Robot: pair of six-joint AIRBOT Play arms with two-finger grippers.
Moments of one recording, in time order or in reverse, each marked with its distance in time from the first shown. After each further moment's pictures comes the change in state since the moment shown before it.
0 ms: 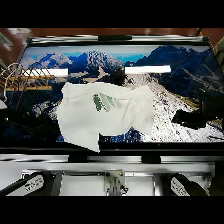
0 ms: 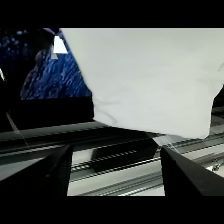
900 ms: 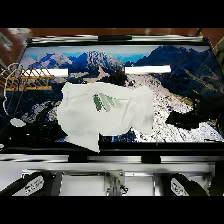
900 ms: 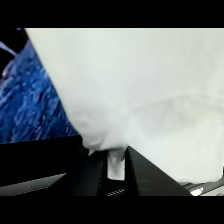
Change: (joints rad) left arm -0.093 0.044 -0.304 -0.183 0.379 0.113; right arm 0.048 0.007 -0.043 0.033 0.030 0.007
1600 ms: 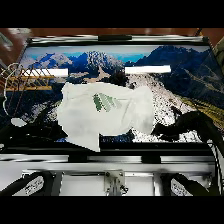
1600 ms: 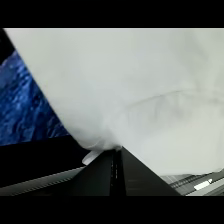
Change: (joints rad) left arm -0.017 0.001 0.012 -0.005 -0.025 0.043; right arm 0.084 -0.107 -0.258 0.164 0.193 0.010
